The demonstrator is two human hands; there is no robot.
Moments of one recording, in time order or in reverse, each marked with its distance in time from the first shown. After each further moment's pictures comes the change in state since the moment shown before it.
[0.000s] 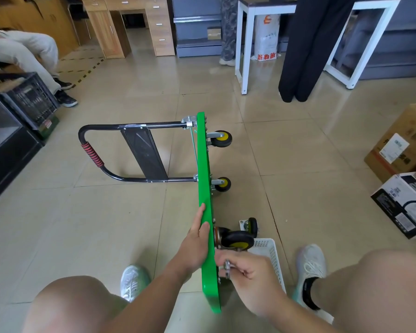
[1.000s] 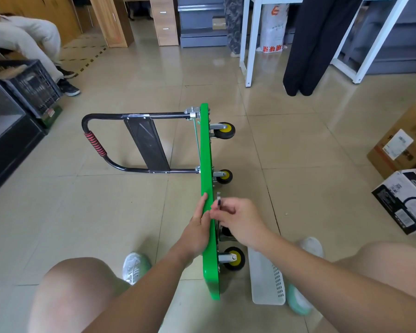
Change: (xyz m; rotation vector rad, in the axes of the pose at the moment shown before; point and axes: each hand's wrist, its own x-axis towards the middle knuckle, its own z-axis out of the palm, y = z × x) left_hand 0.000 -0.002 0.001 -0.041 -0.004 -0.009; right_hand 0.084 -0.029 -0.009 0.094 -0.063 0.235
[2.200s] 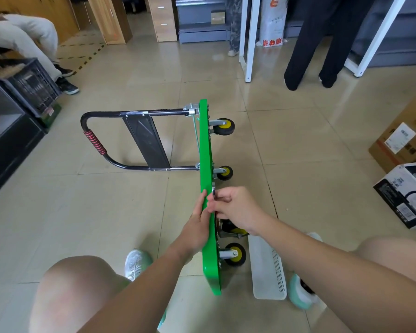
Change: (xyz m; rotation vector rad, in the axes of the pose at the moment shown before) left_hand 0.003 0.001 -0.001 -0.007 -0.010 -0.029; right_hand 0.023 -0.005 -0.004 0.033 -0.057 0.071
